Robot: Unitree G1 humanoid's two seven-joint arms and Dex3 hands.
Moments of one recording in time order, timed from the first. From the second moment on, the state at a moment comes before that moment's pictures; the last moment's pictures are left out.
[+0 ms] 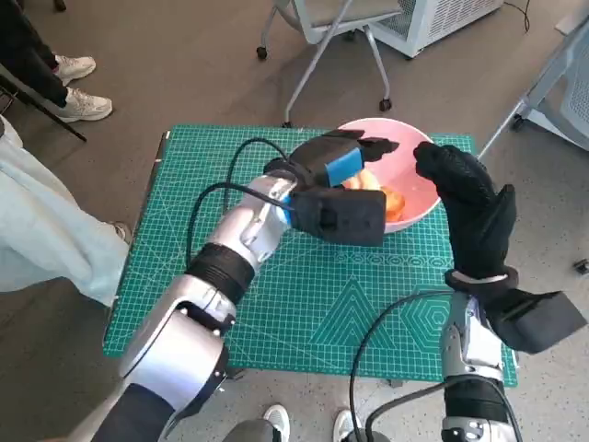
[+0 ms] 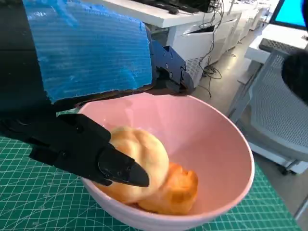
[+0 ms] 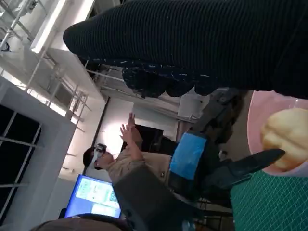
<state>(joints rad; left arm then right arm) -1.21 0.07 -0.40 1.19 0.55 -0.24 -0.08 -0.48 -0.10 -0.17 0.49 0.31 -0.68 0.42</state>
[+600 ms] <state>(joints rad) -1.06 0.23 -0.17 0.78 0.26 -0.32 -0.25 -0.49 -0.10 -0.17 0.47 0.31 -0.67 0.43</state>
